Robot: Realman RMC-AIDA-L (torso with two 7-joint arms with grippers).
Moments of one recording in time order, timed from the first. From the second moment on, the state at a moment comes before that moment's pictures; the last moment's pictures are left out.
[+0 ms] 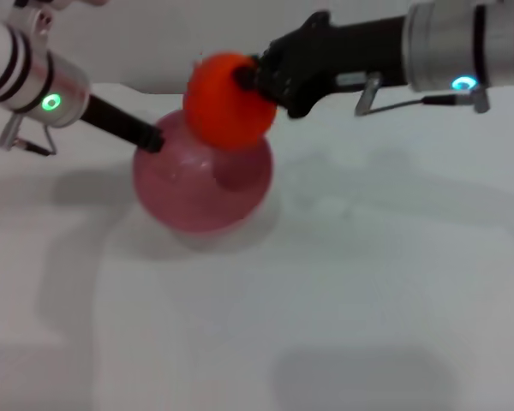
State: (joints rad) left arm -0.76 -2.06 1.11 1.07 2.64 1.31 -2.56; right arm 0.60 2.07 -1.41 -1.37 -1.95 -1.14 2.03
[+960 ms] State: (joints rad) left arm -0.83 -2.06 1.14 1.05 2.61 1.30 -2.57; right arm 0.63 2.07 -1.43 -1.28 -1.96 -1.11 2.02
